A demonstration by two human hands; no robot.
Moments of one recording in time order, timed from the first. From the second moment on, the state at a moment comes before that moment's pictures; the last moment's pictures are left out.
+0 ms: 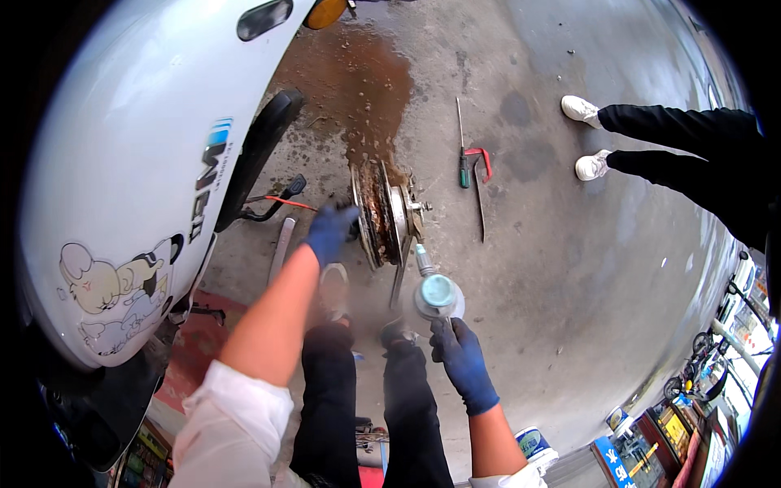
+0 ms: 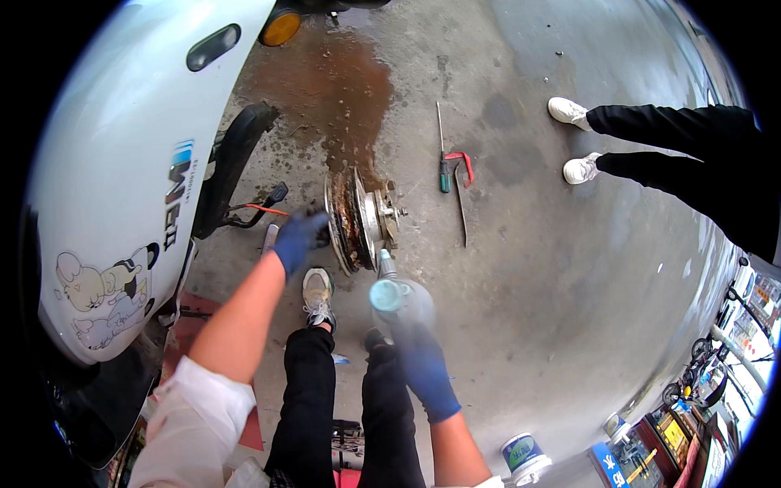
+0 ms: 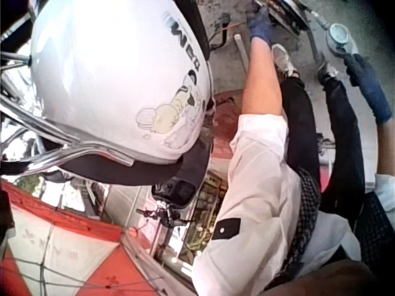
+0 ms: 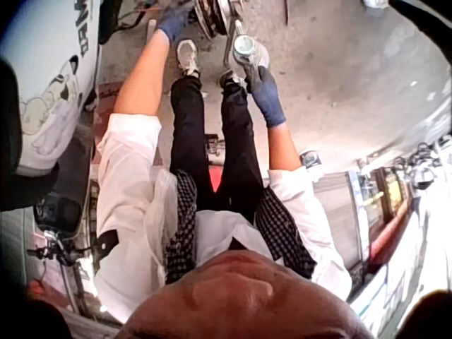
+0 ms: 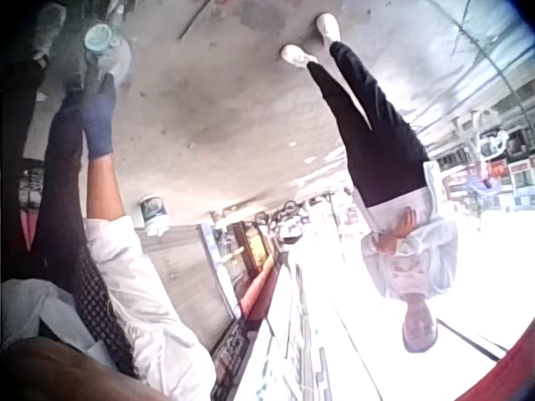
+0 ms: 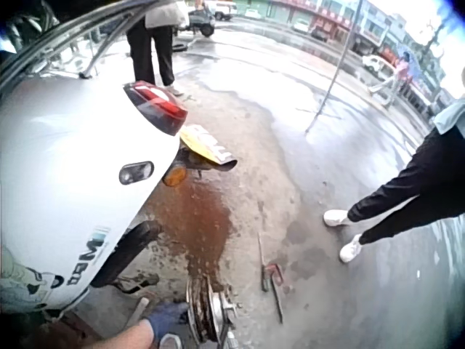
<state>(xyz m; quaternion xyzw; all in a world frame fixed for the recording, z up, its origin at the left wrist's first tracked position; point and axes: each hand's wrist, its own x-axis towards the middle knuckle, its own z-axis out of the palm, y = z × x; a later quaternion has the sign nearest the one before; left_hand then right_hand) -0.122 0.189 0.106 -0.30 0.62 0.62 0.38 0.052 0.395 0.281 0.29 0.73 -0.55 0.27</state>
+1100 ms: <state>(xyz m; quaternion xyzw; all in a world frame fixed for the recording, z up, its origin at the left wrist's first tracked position) -0.061 0.184 0.091 -0.25 0.67 0.61 0.33 0.072 0.355 0.272 0.31 0.72 -0.56 0.27</state>
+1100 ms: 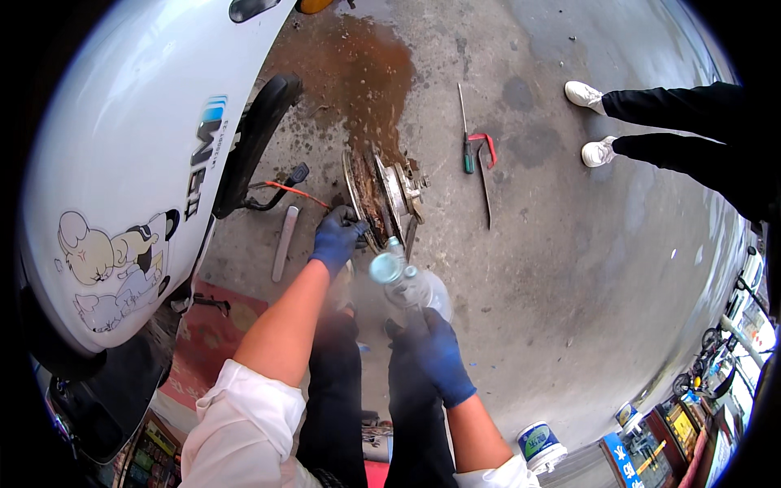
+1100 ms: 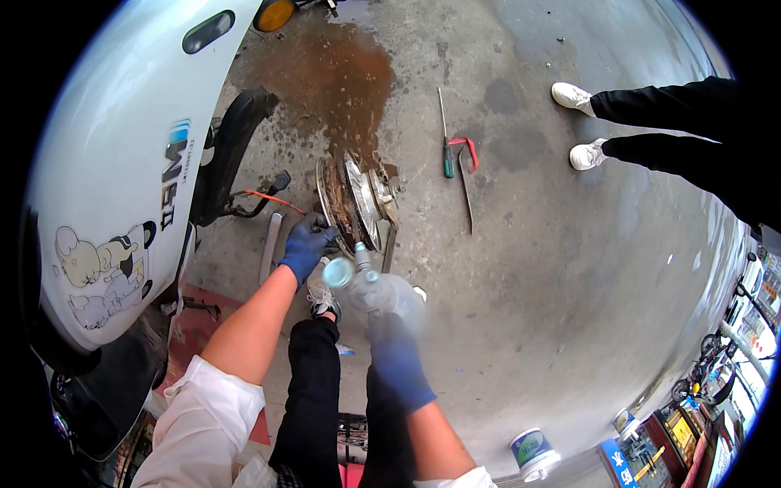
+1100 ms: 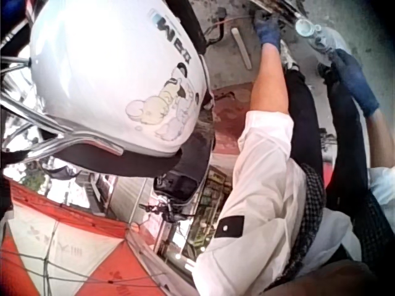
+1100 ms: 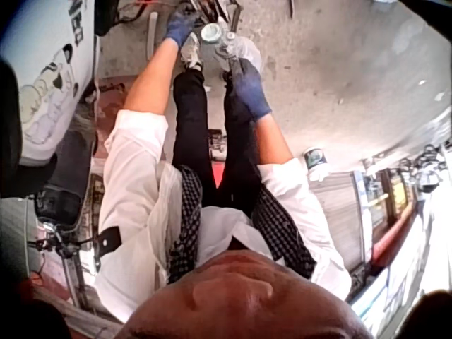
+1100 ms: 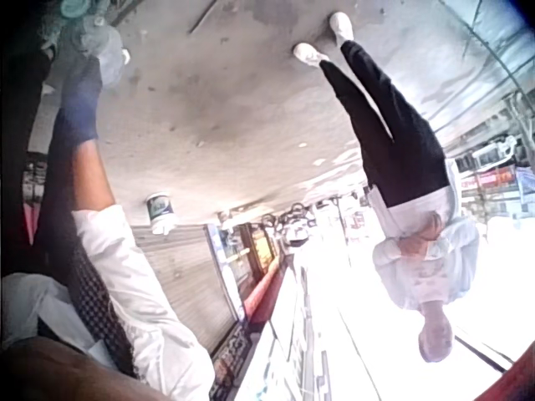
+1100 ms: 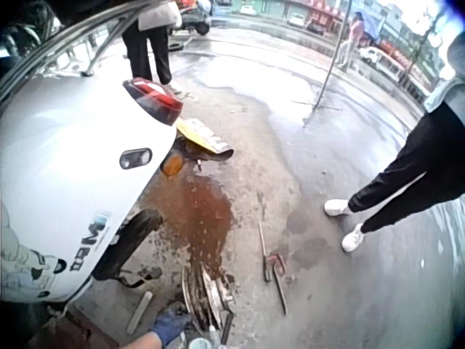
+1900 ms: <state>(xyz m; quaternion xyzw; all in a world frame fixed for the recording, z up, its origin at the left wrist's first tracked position) -0.042 0.182 0.068 -0.22 0.76 0.53 0.31 0.047 0.349 0.274 0.27 0.80 -0.46 0.29</state>
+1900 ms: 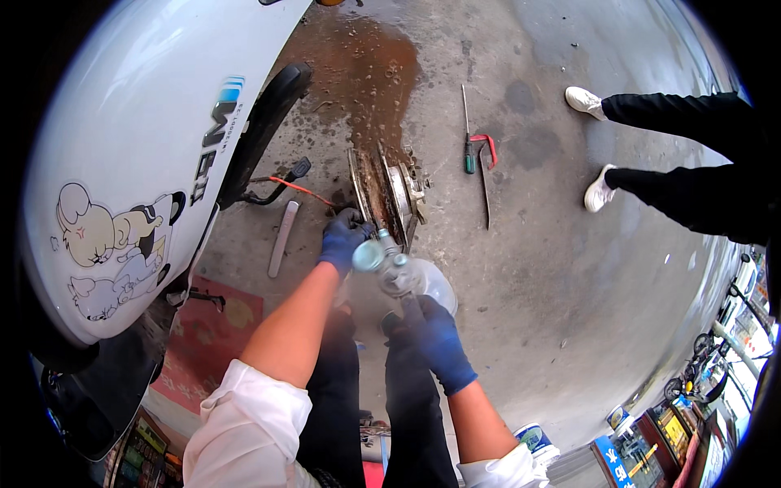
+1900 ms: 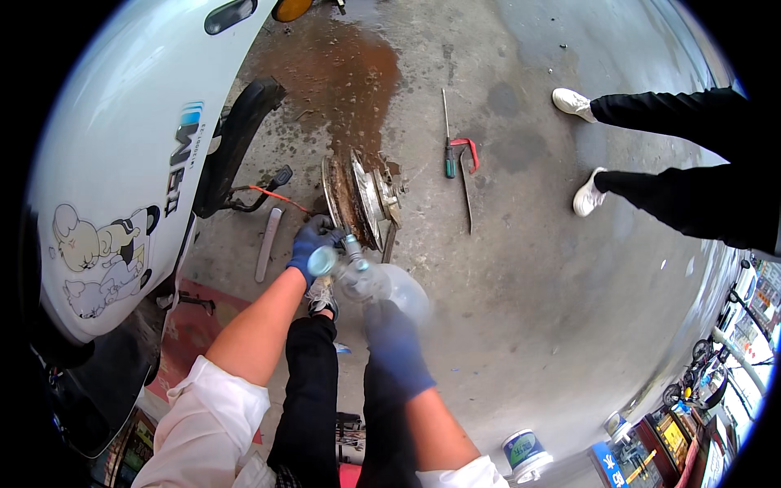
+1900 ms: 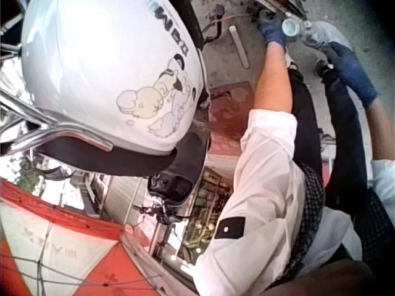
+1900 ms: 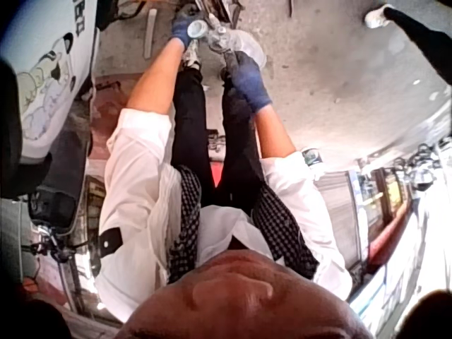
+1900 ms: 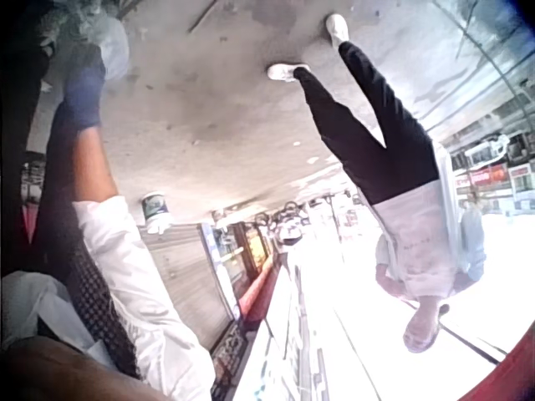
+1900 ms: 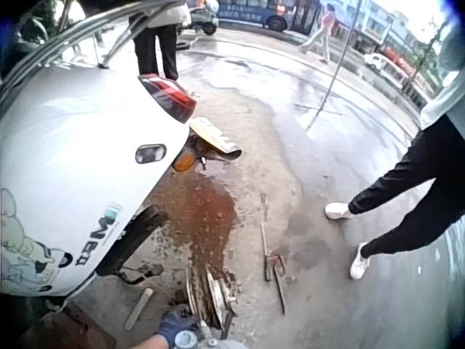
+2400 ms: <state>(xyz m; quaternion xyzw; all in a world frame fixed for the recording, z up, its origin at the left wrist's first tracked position) -0.038 0.187 0.078 -0.22 0.76 0.53 0.31 0.022 0.345 0.274 0.32 0.78 -0.44 0.32</state>
